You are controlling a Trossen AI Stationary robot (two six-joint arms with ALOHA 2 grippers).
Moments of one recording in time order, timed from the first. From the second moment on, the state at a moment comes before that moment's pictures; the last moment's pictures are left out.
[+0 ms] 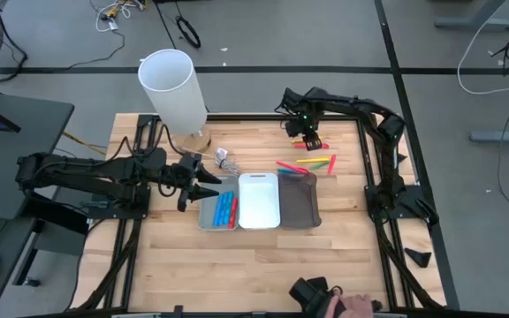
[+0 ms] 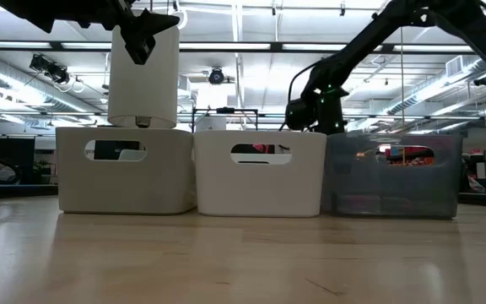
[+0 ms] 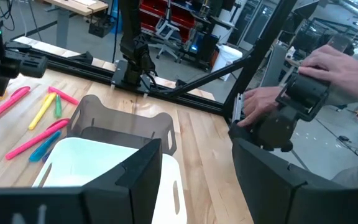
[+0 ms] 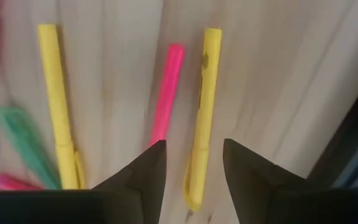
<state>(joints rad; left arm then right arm) 0.04 0.88 0.55 0.21 0.20 -0.34 -0.73 2.04 1.51 -1.08 0.07 -0.92</state>
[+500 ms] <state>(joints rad) 0.04 0.88 0.55 0.21 0.20 -0.34 -0.73 2.13 1.51 -1.00 0.12 -0.93</state>
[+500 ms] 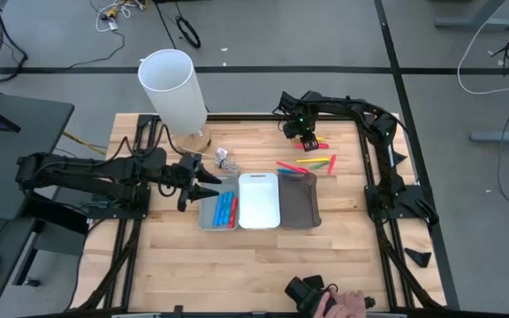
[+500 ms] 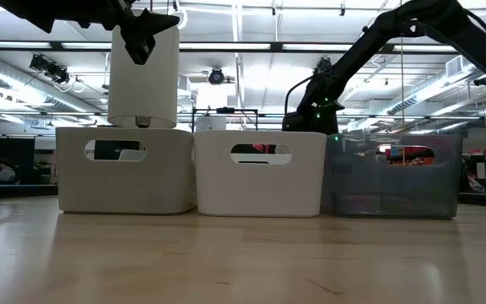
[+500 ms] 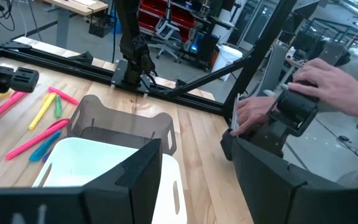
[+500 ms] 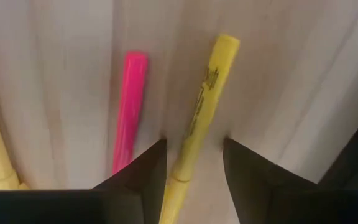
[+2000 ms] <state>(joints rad) 0.04 0.88 0.55 0.21 0.20 -0.34 -0.69 1.89 1.51 -1.21 0.09 -0.79</state>
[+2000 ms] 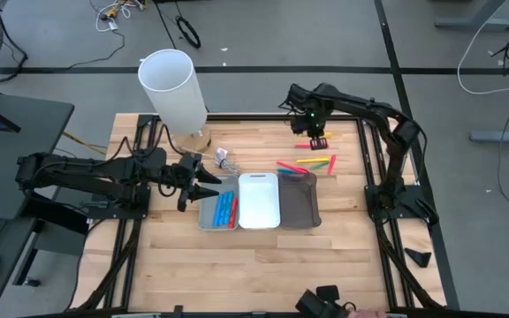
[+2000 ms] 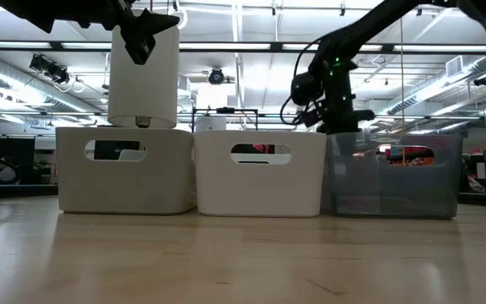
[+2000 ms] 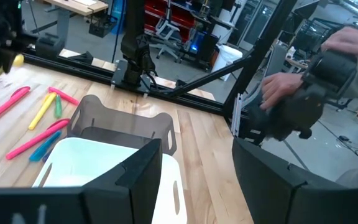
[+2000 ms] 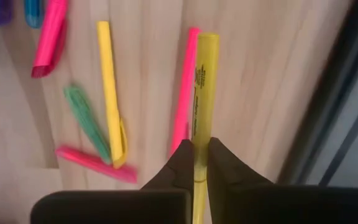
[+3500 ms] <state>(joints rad) 0.04 0.88 0.55 0.21 0.20 -0.34 -0.20 1.74 1.51 -1.22 0.19 -0.91</state>
